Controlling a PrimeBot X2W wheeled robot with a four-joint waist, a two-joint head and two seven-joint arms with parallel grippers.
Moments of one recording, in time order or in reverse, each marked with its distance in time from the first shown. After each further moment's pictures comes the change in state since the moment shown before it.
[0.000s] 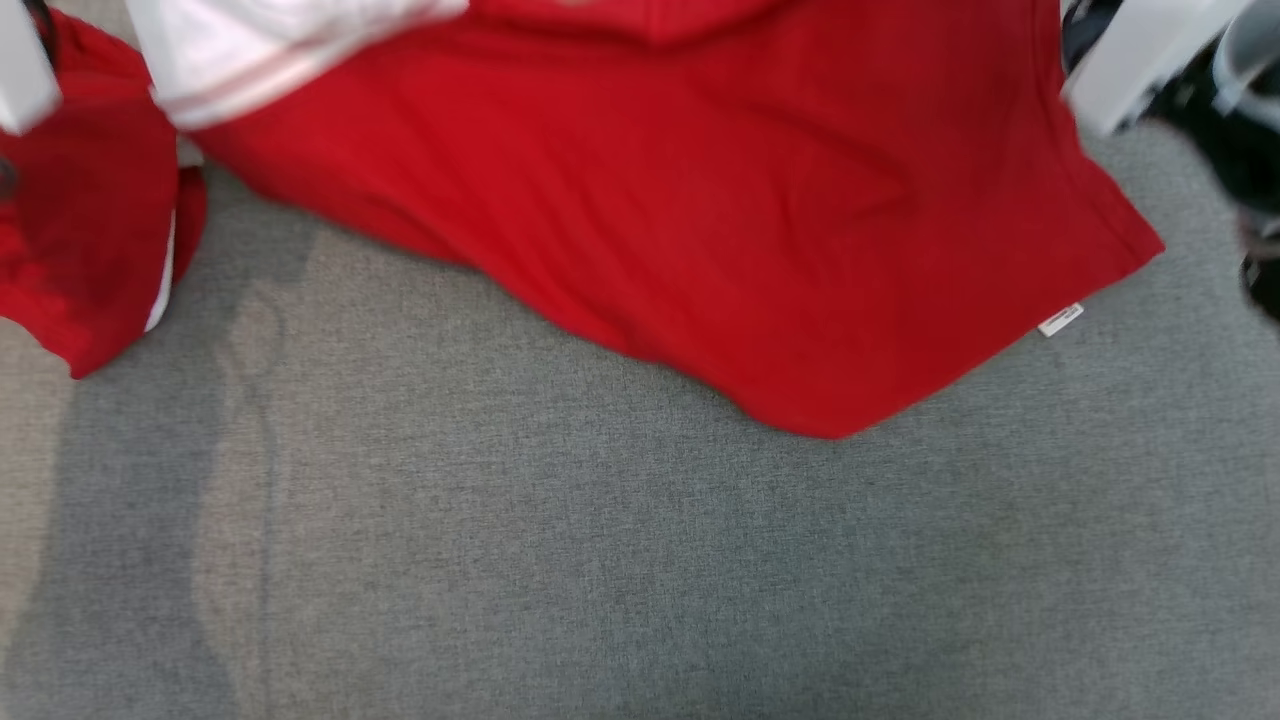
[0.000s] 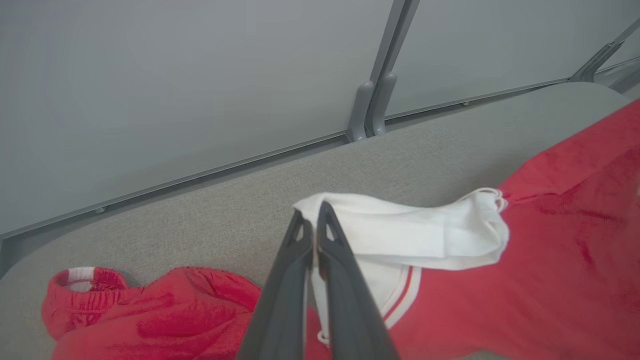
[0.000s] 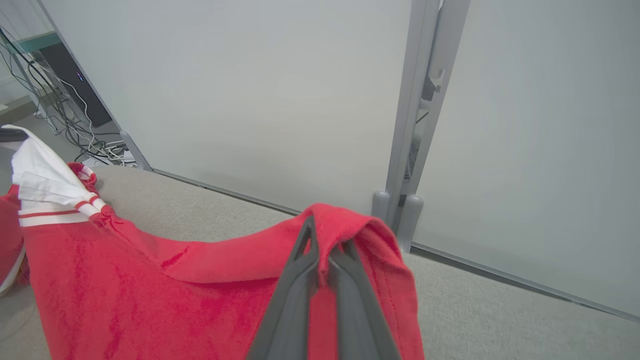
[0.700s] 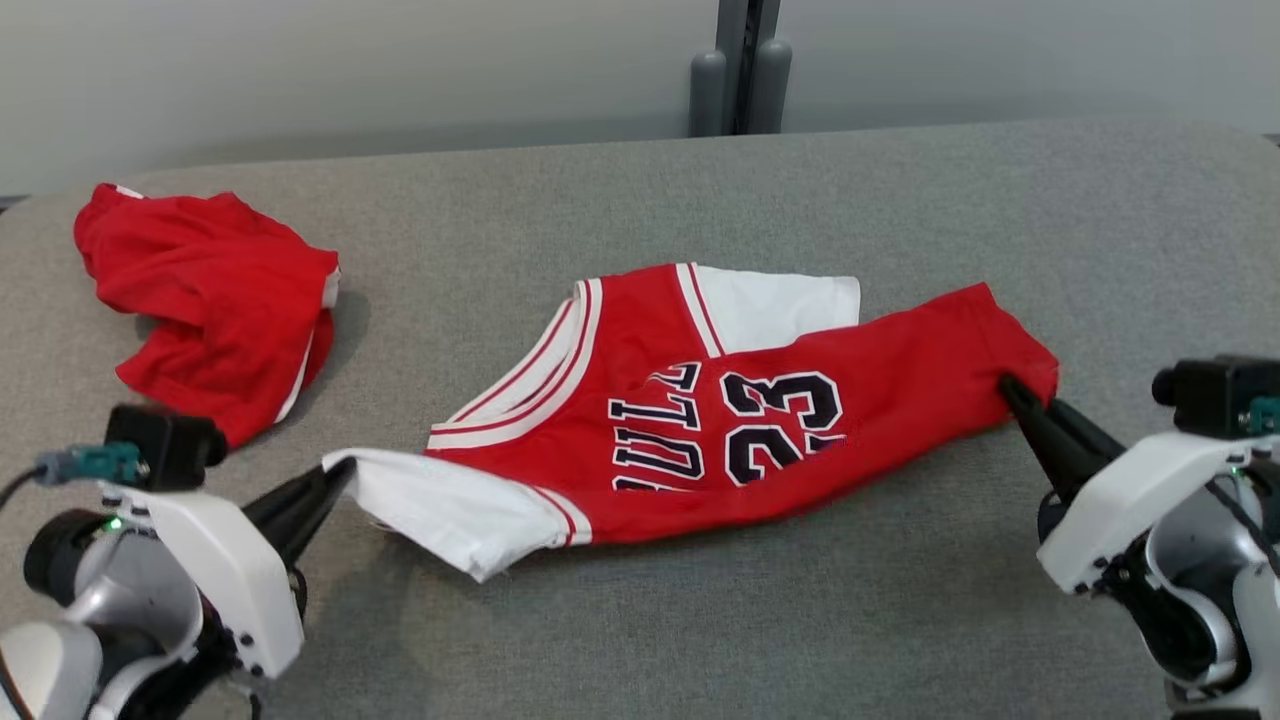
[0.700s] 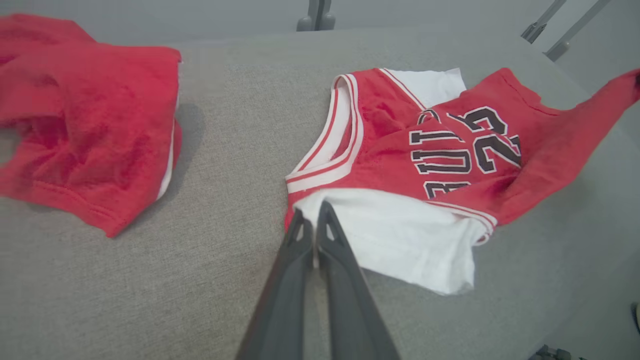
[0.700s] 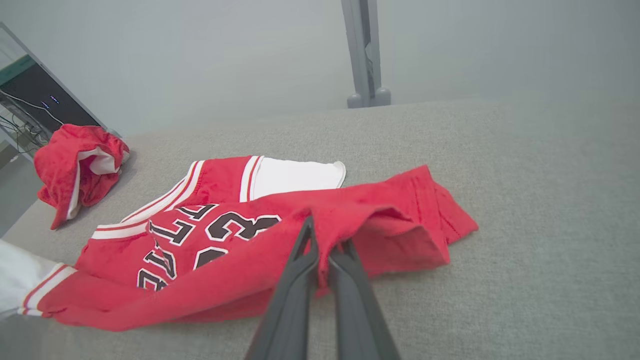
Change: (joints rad) left arm 1.011 -0.121 0.157 -0.449 0.119 0.050 -0.203; right arm 0.920 0.180 -0.385 -0.323 -0.183 0.000 0.065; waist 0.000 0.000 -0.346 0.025
